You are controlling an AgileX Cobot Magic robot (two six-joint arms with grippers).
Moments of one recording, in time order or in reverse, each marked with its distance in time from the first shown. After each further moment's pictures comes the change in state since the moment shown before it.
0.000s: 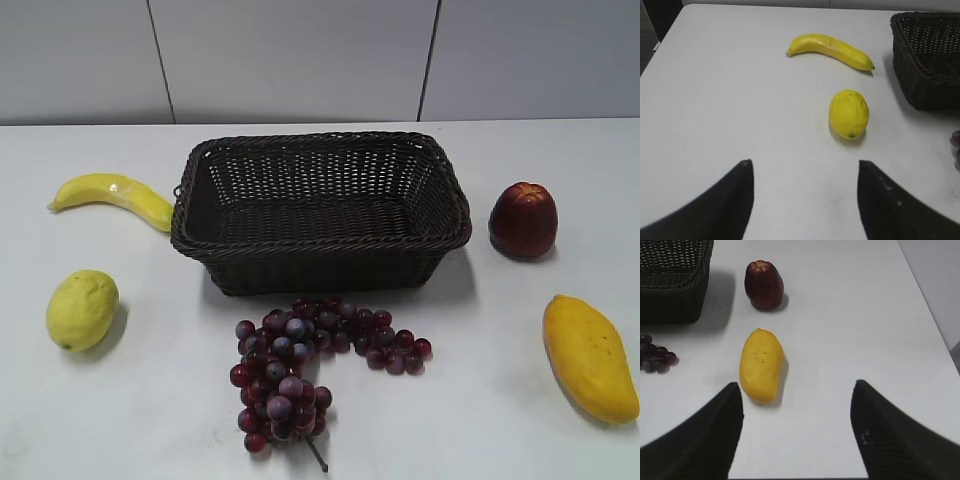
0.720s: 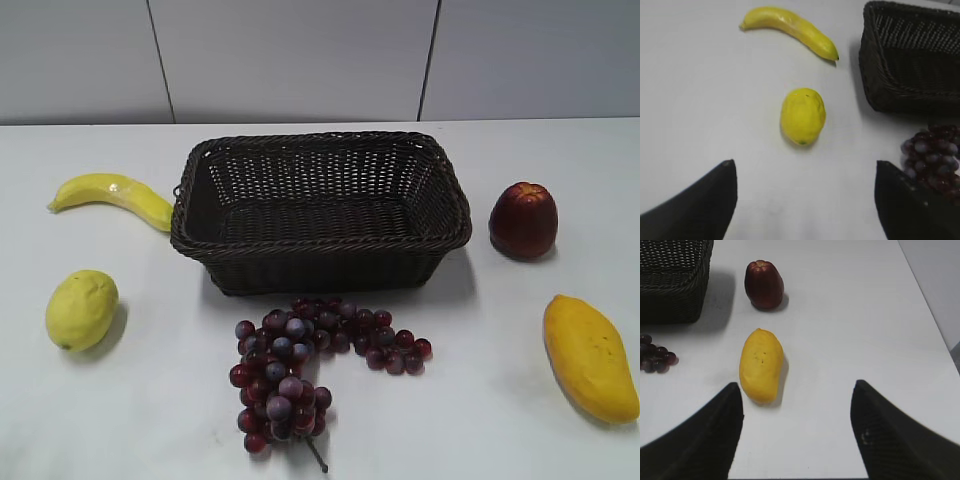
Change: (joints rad) left arm -0.007 0.506 -0.032 -0.213 -0.250 0.002; right arm 0.000 0.000 0.000 0.000 0.000 0.000
